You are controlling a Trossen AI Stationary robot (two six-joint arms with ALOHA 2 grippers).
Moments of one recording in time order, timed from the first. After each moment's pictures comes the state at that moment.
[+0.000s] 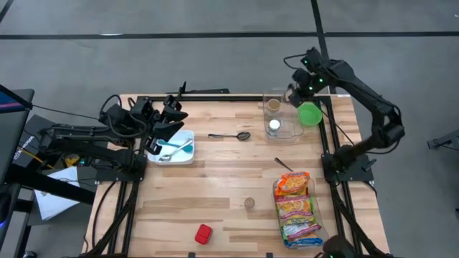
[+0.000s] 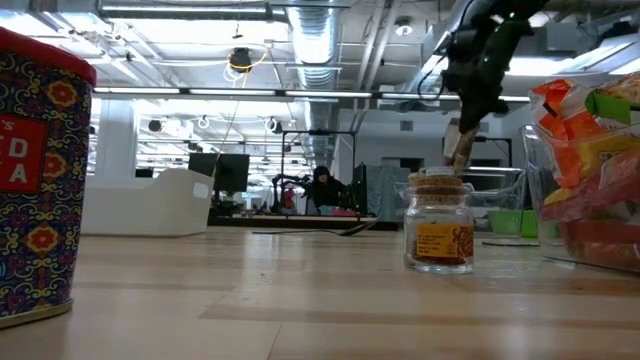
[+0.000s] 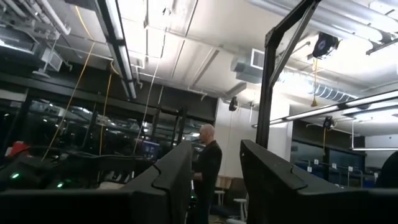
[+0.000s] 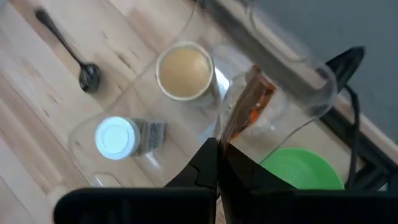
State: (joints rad) left arm 0.05 0.93 0.78 0.77 0.12 -0.30; right arm -0.99 1.43 1.37 -1.12 -0.20 -0.16
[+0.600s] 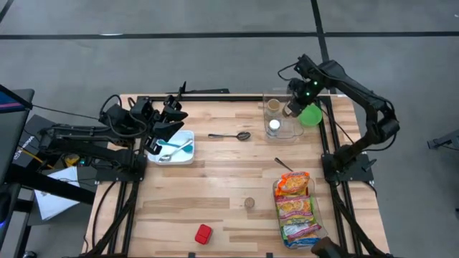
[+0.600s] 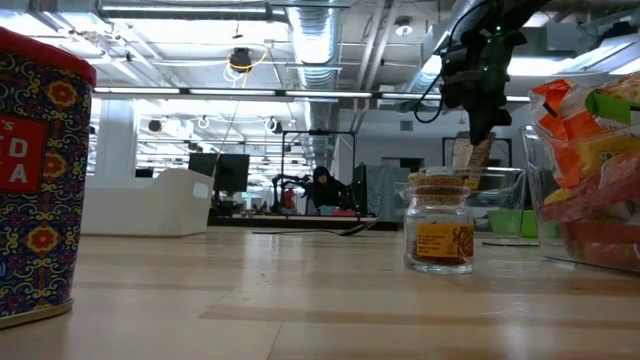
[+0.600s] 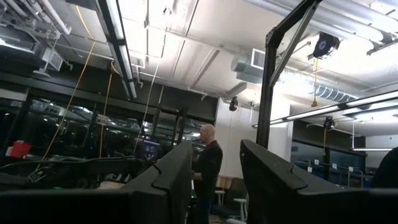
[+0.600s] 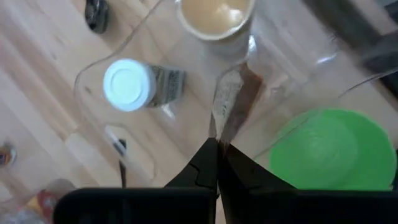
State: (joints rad) left arm 0.05 0.93 0.78 0.77 0.12 -0.30; right arm -0.95 1.51 1.37 -1.27 -0.24 -0.21
